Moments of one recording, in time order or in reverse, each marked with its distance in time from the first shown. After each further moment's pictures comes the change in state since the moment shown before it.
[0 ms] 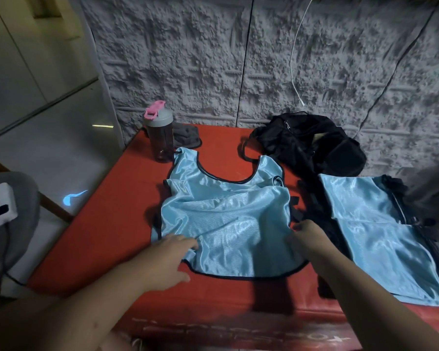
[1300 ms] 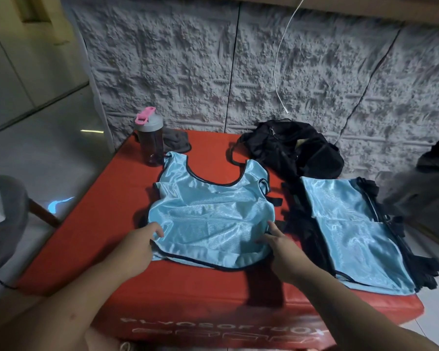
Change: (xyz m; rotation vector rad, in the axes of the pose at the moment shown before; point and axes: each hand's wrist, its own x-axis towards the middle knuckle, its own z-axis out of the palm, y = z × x) left_hand -0.011 -0.026 -0.008 -0.241 0.288 -0.312; right_hand -0.027 0.024 0.004 -0.505 -0.199 -0.492
